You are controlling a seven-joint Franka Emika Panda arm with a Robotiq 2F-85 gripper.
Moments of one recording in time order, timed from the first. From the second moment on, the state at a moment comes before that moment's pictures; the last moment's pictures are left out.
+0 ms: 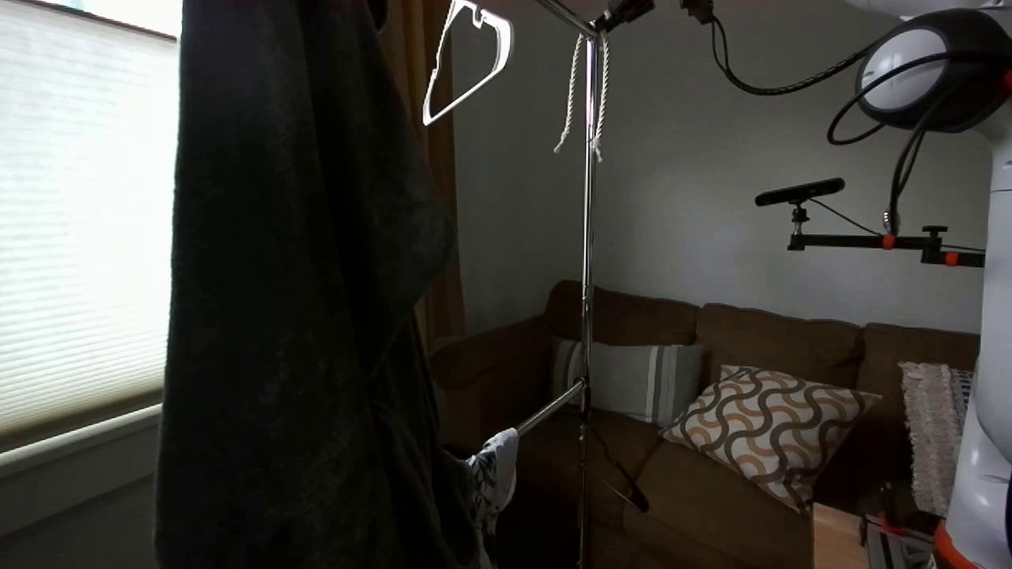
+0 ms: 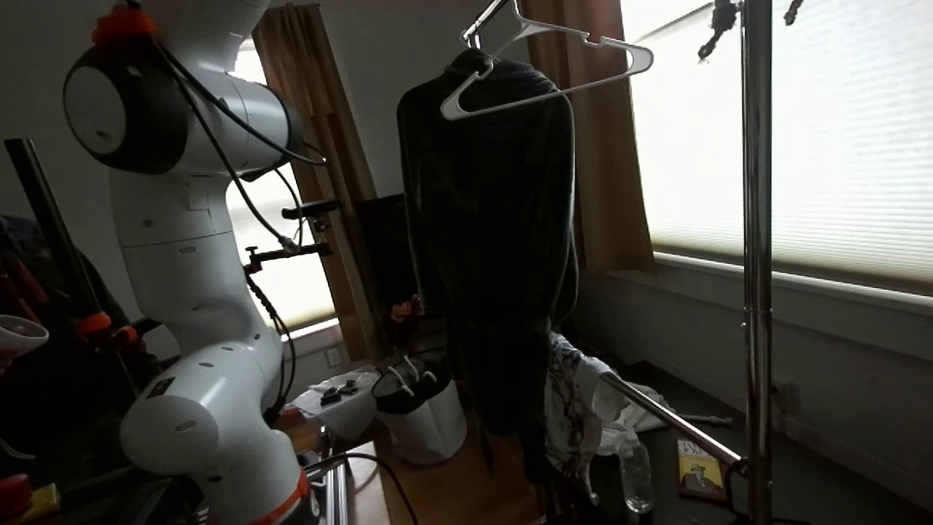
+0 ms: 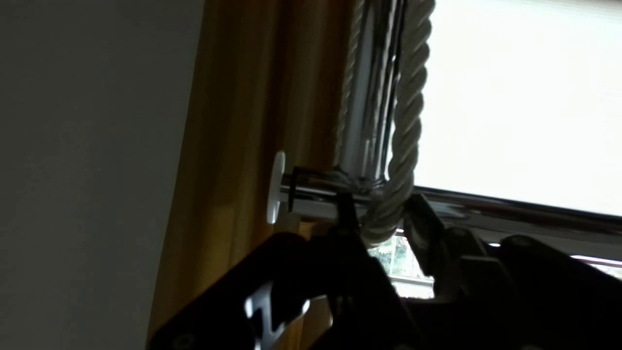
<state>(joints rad) -0.20 0.08 -0.46 -0.92 0.60 1.99 -0.69</state>
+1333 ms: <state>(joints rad) -0.29 -0.23 -0.48 -1.19 0.61 1.50 -0.85</state>
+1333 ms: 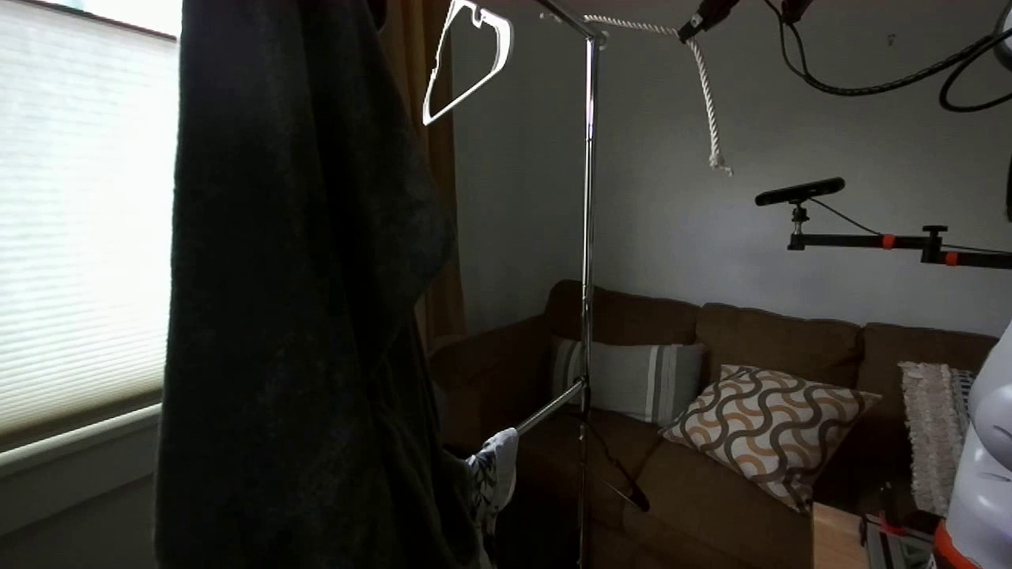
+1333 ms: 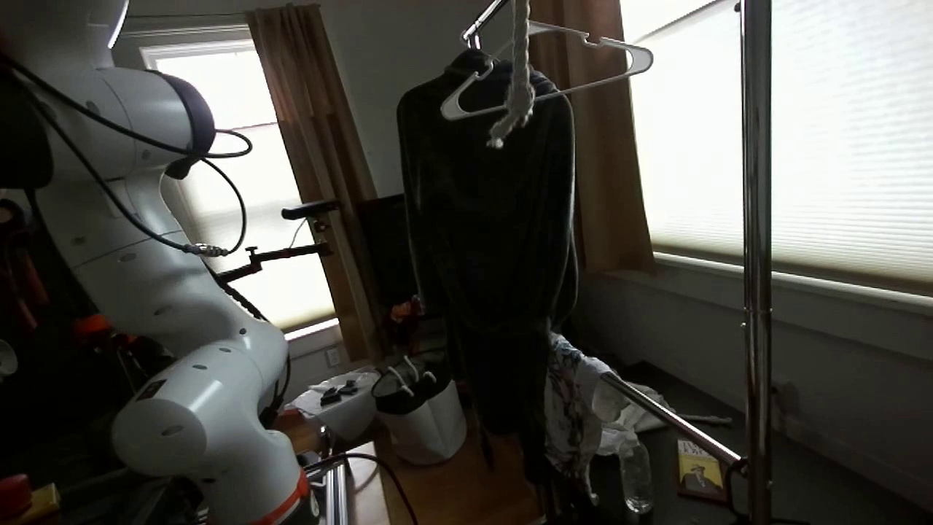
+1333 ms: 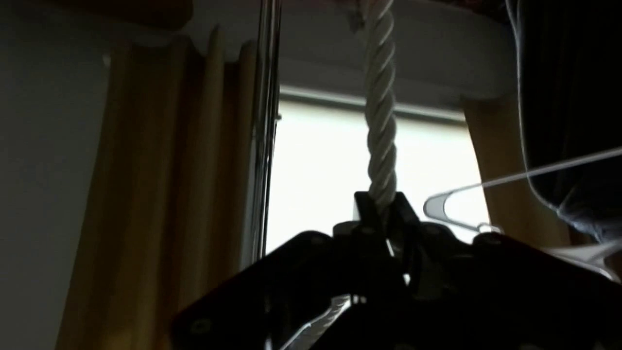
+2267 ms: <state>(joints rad) -0.25 -0.30 -0.24 -1.56 -0.06 1.49 -0.78</state>
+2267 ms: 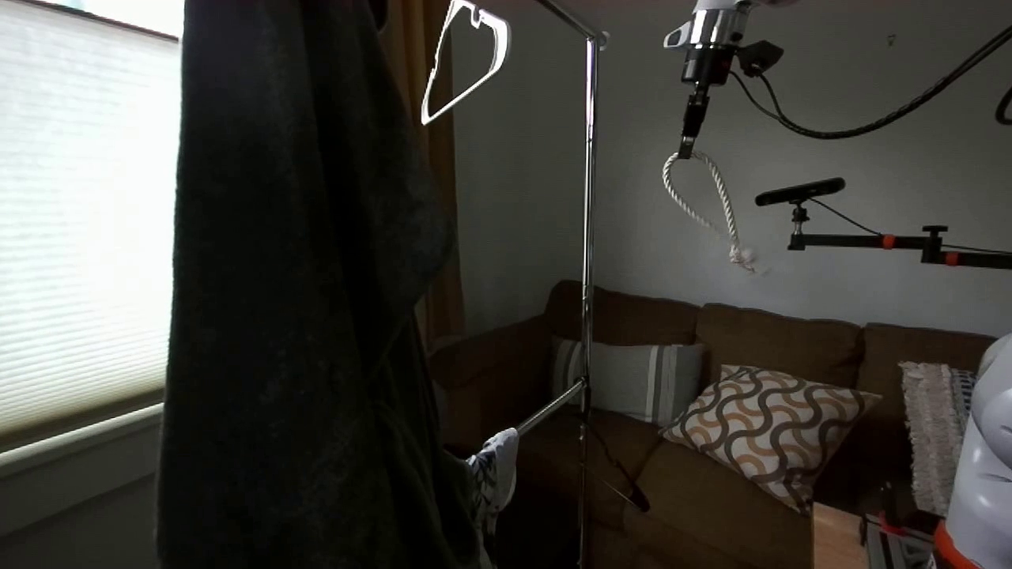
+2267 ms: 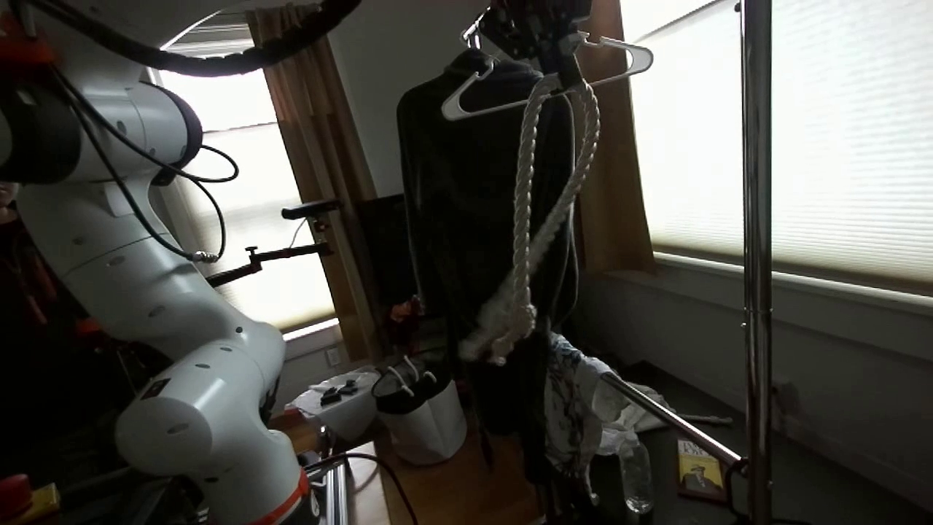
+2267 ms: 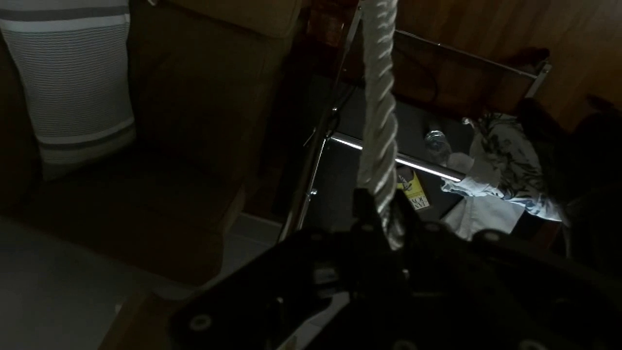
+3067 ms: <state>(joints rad) -0.09 -0.30 -0.14 -1.72 0.02 1.57 -0.58</state>
